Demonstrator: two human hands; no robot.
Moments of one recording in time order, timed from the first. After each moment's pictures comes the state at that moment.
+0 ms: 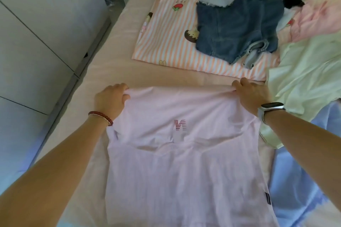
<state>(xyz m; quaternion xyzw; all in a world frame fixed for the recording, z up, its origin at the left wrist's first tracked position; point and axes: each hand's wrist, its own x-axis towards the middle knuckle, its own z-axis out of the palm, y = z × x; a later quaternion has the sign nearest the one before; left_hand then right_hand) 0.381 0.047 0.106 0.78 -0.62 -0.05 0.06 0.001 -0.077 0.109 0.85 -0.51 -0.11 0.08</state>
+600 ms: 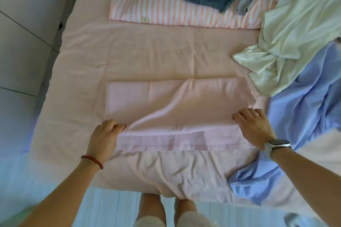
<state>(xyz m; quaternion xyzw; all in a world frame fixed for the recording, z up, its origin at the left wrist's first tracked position) 0.349 0.216 0.026 0.66 -0.75 -0.06 0.04 -0.081 0.117 0.024 0.89 -0.46 0.03 0.05</state>
